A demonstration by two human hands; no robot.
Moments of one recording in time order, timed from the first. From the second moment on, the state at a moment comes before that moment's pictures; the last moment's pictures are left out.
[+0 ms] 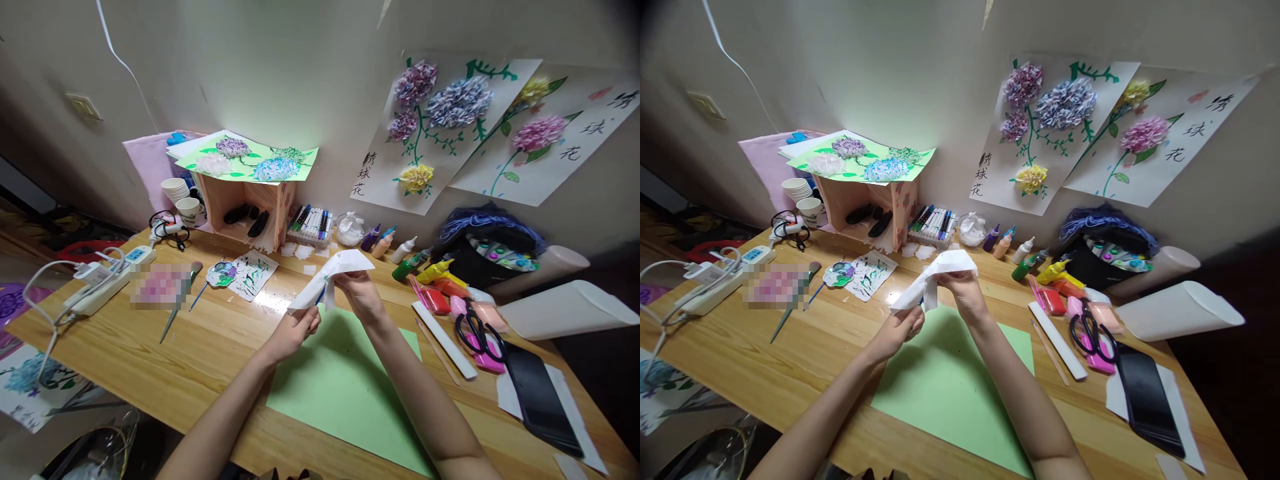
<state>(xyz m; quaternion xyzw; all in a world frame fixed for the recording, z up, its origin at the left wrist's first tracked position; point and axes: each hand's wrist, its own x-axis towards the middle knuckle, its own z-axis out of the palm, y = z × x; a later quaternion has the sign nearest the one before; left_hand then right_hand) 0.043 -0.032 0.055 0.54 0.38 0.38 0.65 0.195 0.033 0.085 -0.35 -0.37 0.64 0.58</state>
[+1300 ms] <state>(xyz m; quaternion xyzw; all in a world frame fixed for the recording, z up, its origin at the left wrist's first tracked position) 0.041 -0.032 0.048 0.64 0.47 0.41 0.44 0.229 0.050 0.094 -0.35 -0.32 0.55 0.69</state>
